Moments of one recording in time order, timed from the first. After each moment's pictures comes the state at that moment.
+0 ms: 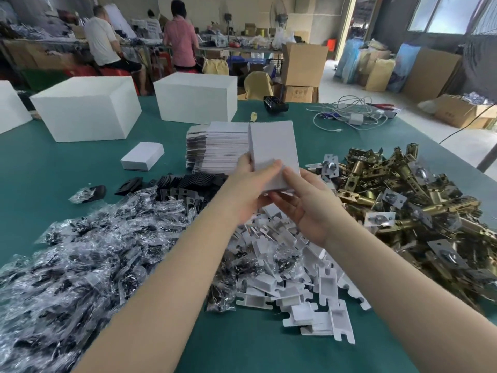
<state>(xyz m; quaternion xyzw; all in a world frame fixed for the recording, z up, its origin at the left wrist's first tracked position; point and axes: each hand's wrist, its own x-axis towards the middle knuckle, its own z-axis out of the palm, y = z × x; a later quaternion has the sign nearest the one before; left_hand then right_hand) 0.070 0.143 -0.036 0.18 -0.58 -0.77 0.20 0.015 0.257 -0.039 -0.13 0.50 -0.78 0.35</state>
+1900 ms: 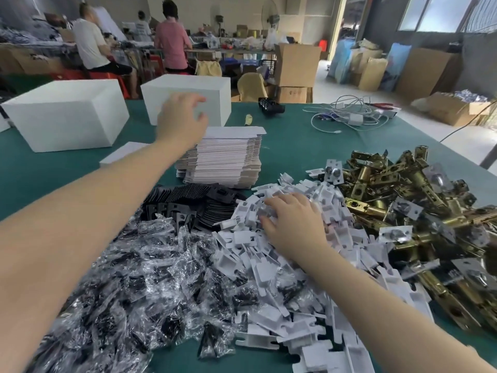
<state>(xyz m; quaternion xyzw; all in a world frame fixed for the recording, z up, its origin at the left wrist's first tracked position) 0.008 -0.041 -0.003 0.24 -0.90 -0.12 0.36 -0.022 0.219 -0.108 -0.38 0.91 -0.16 -0.07</state>
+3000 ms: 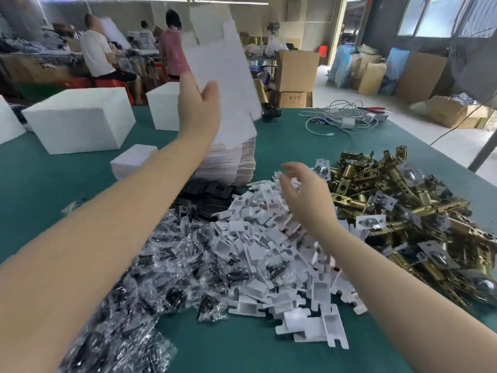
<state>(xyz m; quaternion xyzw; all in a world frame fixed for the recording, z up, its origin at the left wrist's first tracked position) 0.035 0.063 0.043 0.16 -0.71 -0.45 0.52 -0.035 0.251 -0.067 -0.34 0.85 -0.40 -0.08</state>
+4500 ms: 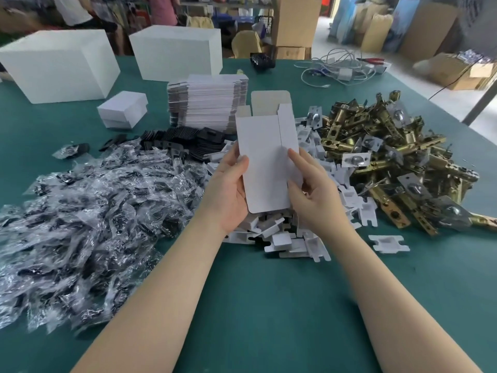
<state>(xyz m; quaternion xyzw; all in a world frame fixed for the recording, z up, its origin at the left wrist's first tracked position) 0.123 0.191 -0.107 0.07 -0.43 -0.88 0.20 0.043 0.339 -0.118 -0.37 0.76 -0.54 0.03</state>
